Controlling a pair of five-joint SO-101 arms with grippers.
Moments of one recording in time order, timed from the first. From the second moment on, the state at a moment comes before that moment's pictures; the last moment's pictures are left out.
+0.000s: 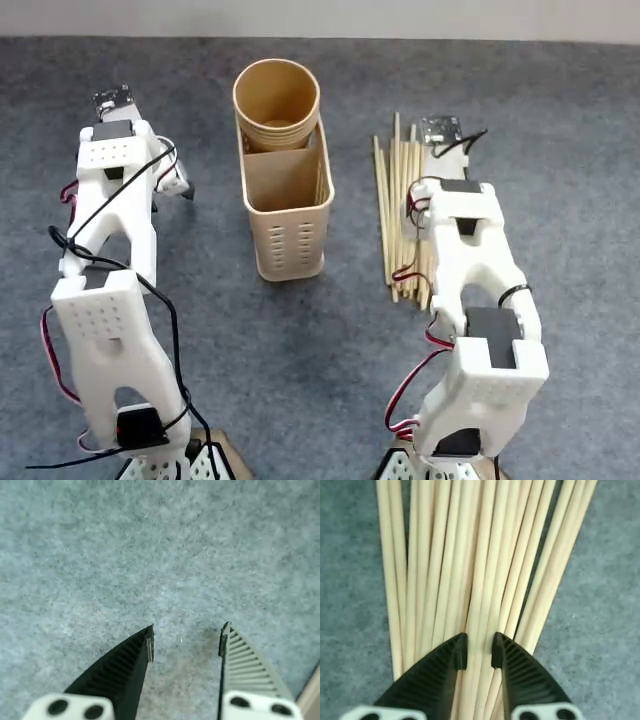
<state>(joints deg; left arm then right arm) -16.1 36.3 -21.6 72.7 22.4 -4.3 14.9 15.0 45.8 5.3</state>
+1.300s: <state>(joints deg) -16.1 38.5 -20.5 69.1 20.6 1.6 6.5 -13.0 60.6 6.9</state>
